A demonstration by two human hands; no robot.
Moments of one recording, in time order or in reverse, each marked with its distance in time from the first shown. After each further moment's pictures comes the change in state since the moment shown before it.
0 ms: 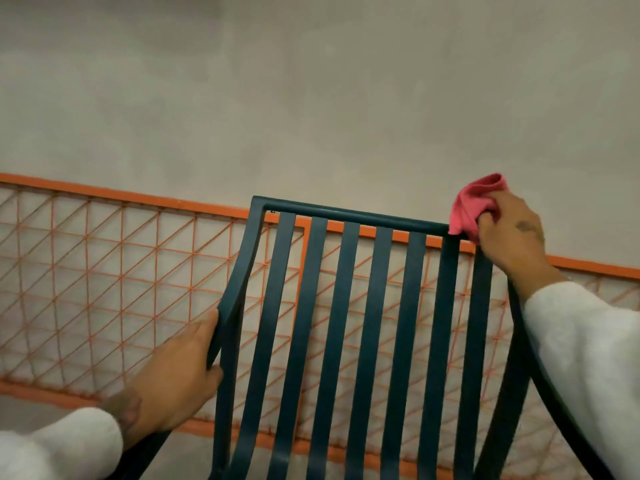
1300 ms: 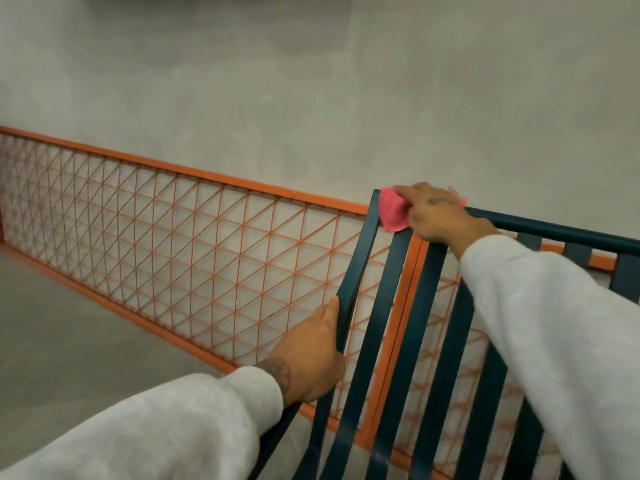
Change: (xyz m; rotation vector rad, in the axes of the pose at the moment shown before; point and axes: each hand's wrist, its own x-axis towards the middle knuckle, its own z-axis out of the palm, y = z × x) left_hand 0.008 -0.007 0.009 -0.096 -0.039 -0.083; right_hand -0.014 -0.234 0.140 -0.125 -0.556 -0.525
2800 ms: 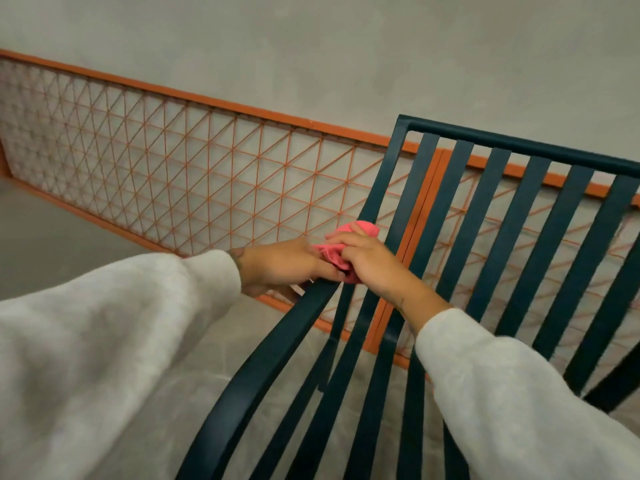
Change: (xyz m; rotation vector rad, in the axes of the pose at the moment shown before) left_hand -0.076 -0.019 -0.074 -0.430 -0.484 -0.261; right_hand -0.185 -0.156 0.073 1.027 -0.341 0.019
